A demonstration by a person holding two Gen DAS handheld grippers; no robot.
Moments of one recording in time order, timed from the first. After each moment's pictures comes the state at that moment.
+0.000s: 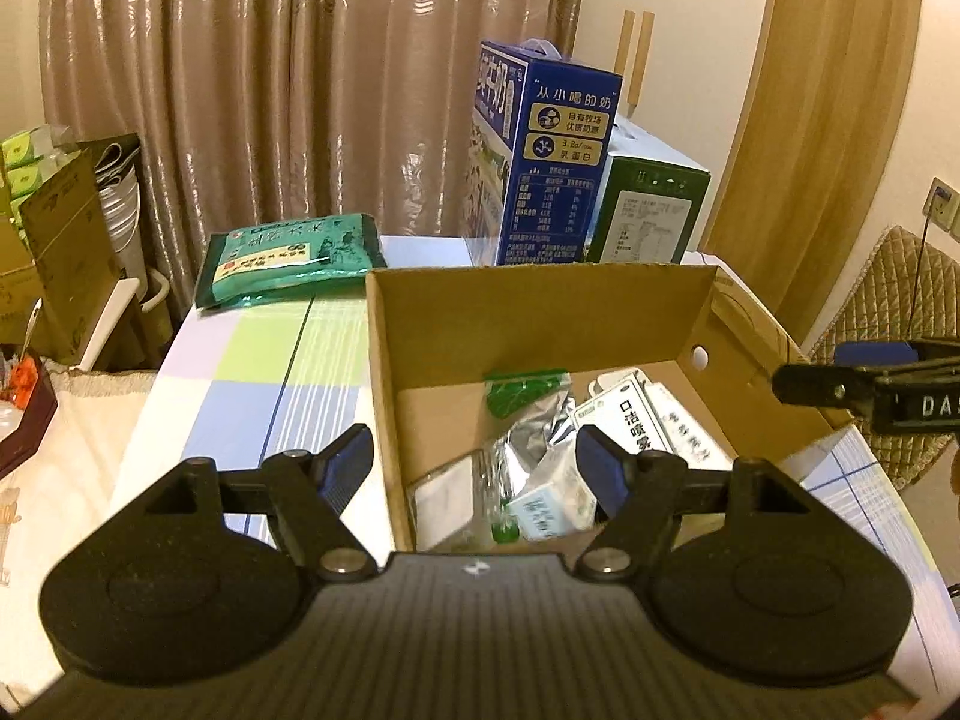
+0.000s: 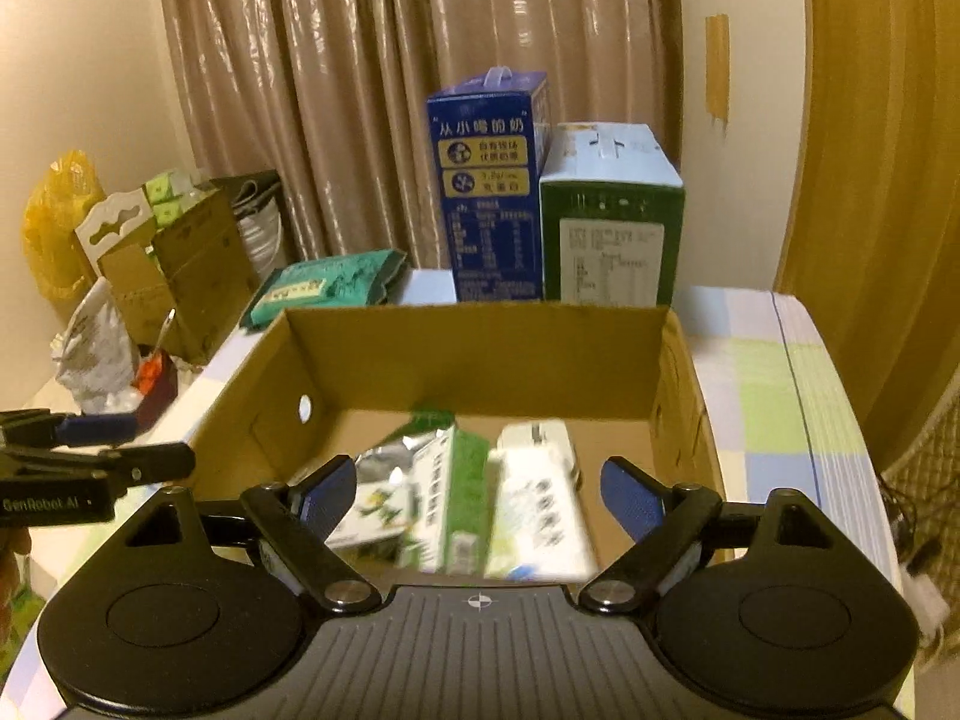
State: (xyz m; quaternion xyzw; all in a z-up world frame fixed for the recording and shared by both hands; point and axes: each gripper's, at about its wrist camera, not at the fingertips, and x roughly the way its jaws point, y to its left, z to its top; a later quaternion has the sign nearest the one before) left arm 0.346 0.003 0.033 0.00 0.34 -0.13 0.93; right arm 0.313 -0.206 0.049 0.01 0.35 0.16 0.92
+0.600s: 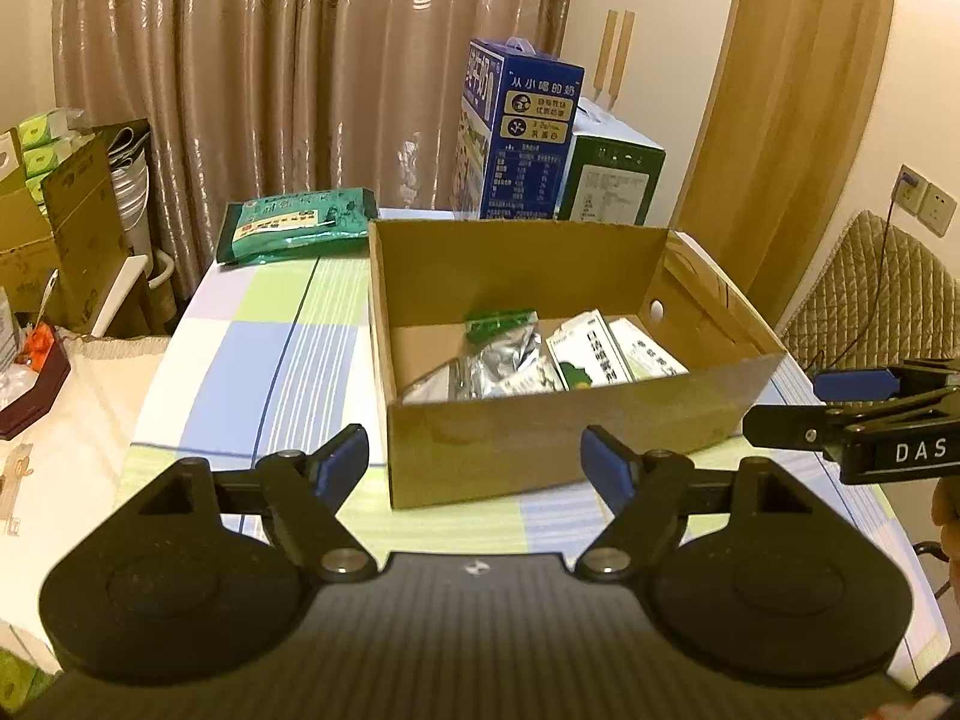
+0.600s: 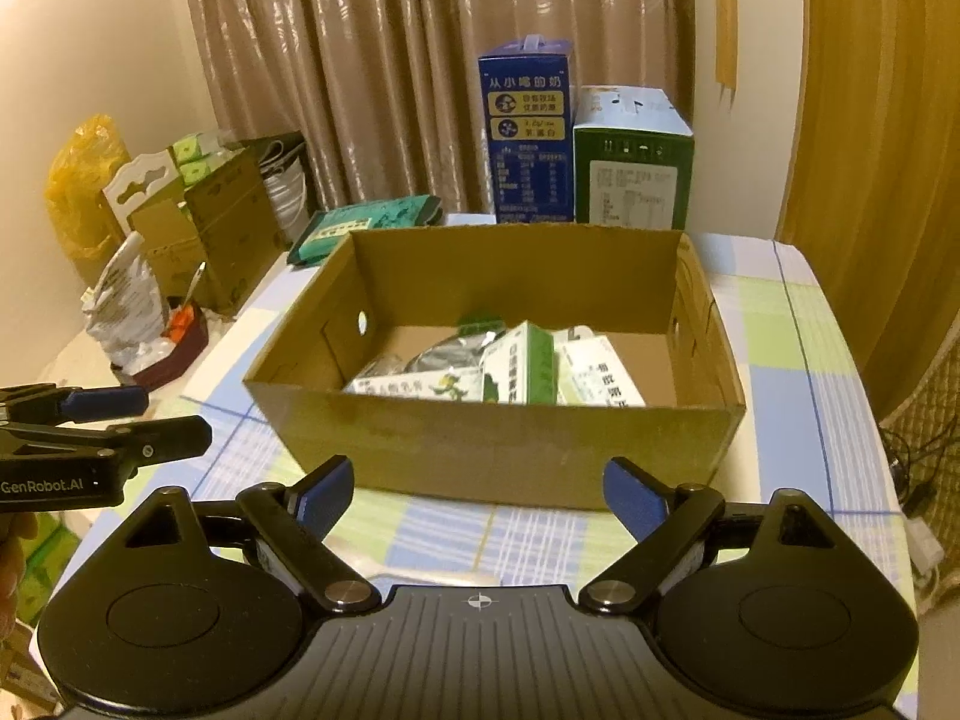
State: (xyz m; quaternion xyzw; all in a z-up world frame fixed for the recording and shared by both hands) left arm 0.256 0.012 0.045 -0.01 0.34 -0.14 0.93; right arm 0.227 -0.191 0.057 0.00 0.38 0.17 0.91
